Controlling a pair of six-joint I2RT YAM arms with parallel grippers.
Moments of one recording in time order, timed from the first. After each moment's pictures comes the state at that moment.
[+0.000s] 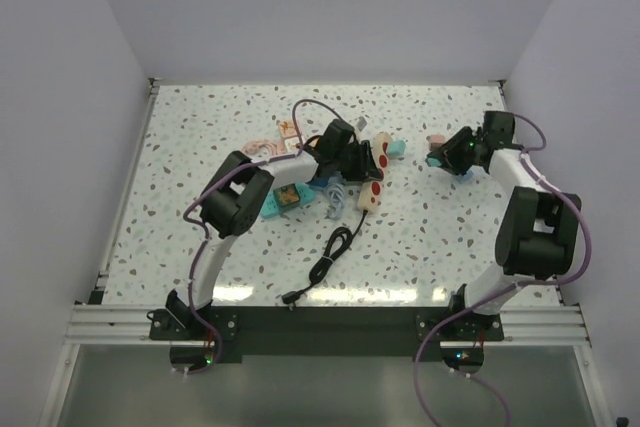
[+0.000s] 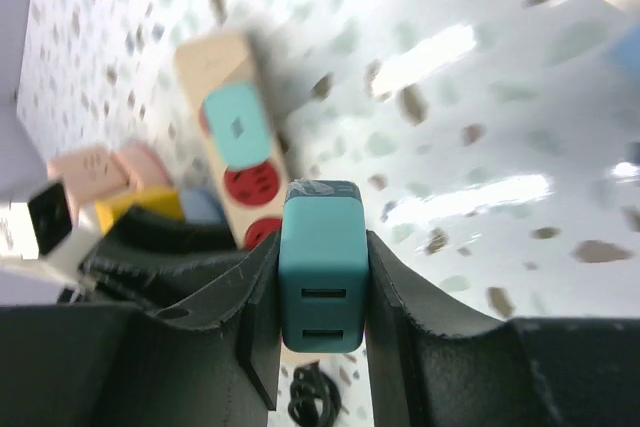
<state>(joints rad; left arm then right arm) -0.69 2.28 1.60 0.01 0.35 -0.73 -0.13 1.64 1.08 -0.34 -0.42 0.71</state>
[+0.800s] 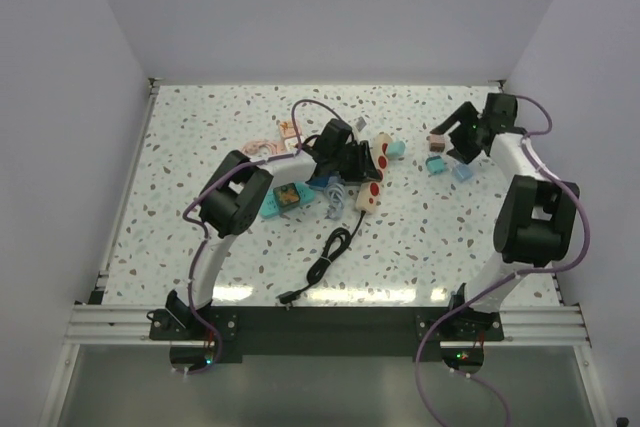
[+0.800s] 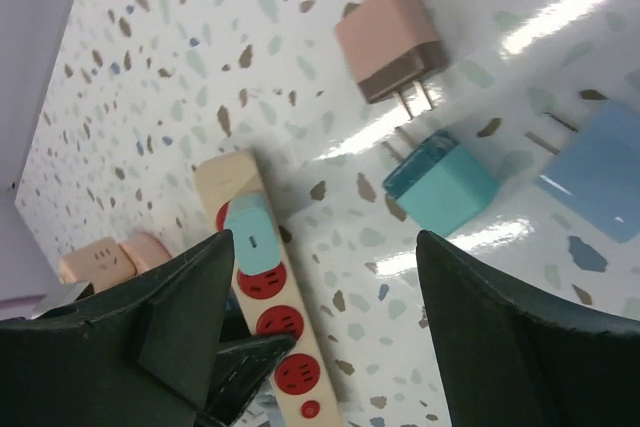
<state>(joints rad) -0.68 2.28 1.59 0.01 0.39 -0.72 -0.19 1.75 1.26 -0.37 -0.25 0.73</state>
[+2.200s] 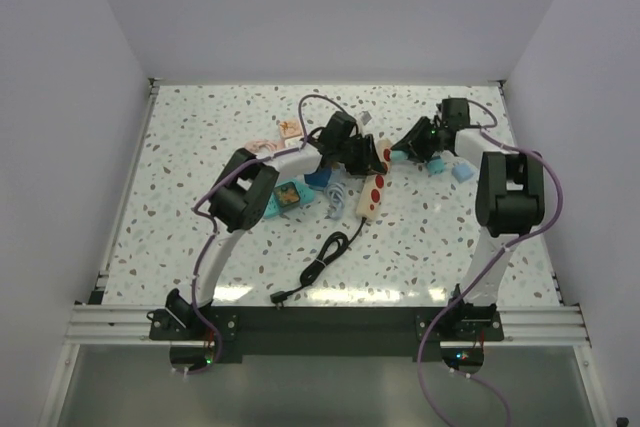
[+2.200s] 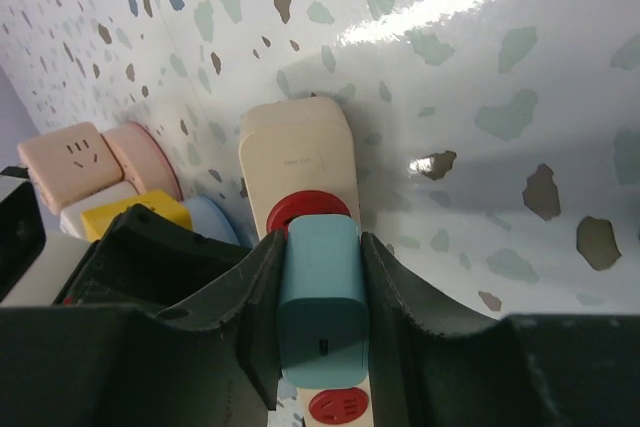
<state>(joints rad) -0.66 2.40 1.79 -0.07 0.45 -0.72 0.01 1.99 1.33 -0.29 -0.46 0.71</state>
